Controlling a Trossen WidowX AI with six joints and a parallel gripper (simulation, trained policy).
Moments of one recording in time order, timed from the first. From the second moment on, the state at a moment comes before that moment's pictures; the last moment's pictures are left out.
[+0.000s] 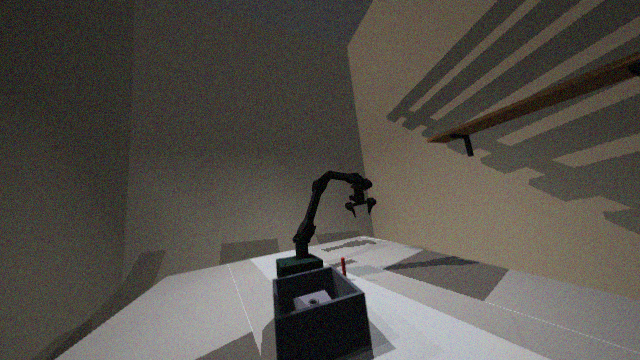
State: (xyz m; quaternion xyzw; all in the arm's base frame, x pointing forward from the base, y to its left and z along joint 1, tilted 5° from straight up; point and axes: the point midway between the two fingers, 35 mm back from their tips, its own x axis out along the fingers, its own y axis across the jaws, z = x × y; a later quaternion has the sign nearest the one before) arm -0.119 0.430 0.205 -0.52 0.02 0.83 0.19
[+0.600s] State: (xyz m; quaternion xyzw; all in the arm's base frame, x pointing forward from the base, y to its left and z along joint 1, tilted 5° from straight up) arm -0.035 0.408 0.198 -0.49 0.26 0.75 0.36
